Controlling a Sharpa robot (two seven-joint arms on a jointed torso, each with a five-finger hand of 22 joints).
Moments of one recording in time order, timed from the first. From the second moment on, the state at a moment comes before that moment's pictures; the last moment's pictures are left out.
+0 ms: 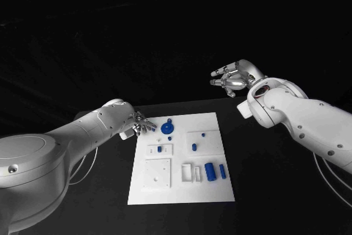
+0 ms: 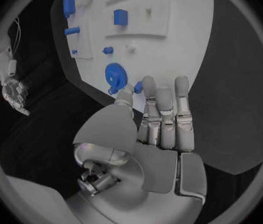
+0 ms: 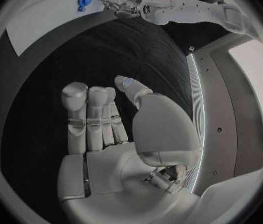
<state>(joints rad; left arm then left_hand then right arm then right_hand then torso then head) 1.28 -0.30 -0.16 0.42 -0.79 0.19 -0.27 1.16 0.13 -0.17 0.00 0.38 0.91 0.06 0.38 0.41 1.29 -0.03 0.67 0.39 1.16 -0.07 1.30 0.36 0.01 1.17 -0.10 0.37 1.31 1.14 -0.62 0.41 1.35 -1.16 -0.34 -0.19 1.23 -0.14 0.41 -0.11 0.42 1.01 0.12 0.07 0.07 1.12 0.01 0.87 0.92 1.40 -0.06 0.87 0.96 0.07 1.46 -0.08 0.74 1.31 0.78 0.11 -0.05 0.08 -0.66</state>
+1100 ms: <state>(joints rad) 1.28 -0.30 -0.16 0.42 -0.77 0.22 -0.26 1.24 0.24 -0.10 -0.13 0.43 0.93 0.05 0.37 0.41 1.29 -0.03 0.67 0.38 1.15 -0.07 1.30 0.36 0.01 1.17 -0.10 0.37 1.31 1.15 -0.62 0.41 1.35 -1.16 -0.34 -0.20 1.23 -0.14 0.42 -0.11 0.42 1.01 0.12 0.07 0.07 1.13 0.01 0.87 0.92 1.40 -0.06 0.87 0.96 0.07 1.46 -0.08 0.74 1.31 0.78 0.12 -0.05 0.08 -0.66</state>
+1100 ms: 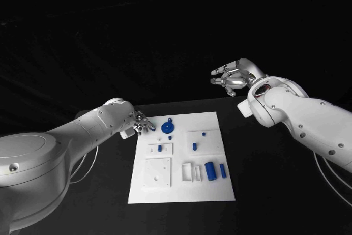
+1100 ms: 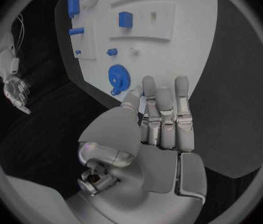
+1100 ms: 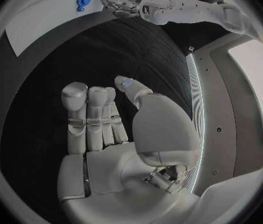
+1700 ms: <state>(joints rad) 1.28 -0.32 -0.16 0.45 -0.76 0.21 -0.26 1.10 0.11 0.42 -0.15 0.27 0.93 0.05 0.41 0.41 1.35 -0.05 0.64 0.39 1.20 -0.10 1.30 0.39 0.01 1.18 -0.11 0.44 1.31 1.15 -0.62 0.41 1.35 -1.16 -0.34 -0.20 1.23 -0.14 0.42 -0.11 0.42 1.01 0.12 0.07 0.07 1.13 0.01 0.87 0.92 1.40 -0.06 0.87 0.96 0.07 1.46 -0.08 0.74 1.31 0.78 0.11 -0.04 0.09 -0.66</state>
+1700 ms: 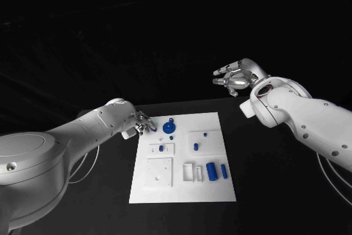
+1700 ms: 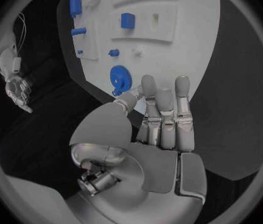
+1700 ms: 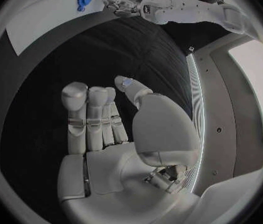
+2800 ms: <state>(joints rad) 1.34 -0.64 -0.19 1.07 -0.71 -0.11 -0.33 1.03 0.04 0.47 -0.19 0.45 1.01 0.10 0.32 0.64 1.47 -0.08 0.55 0.46 1.32 -0.13 1.22 0.55 0.01 1.23 -0.14 0.47 1.31 1.14 -0.63 0.41 1.29 -1.15 -0.33 -0.20 1.23 -0.14 0.42 -0.11 0.42 1.01 0.12 0.07 0.07 1.13 0.01 0.87 0.92 1.40 -0.06 0.87 0.96 0.07 1.46 -0.08 0.74 1.31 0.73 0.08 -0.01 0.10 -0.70</state>
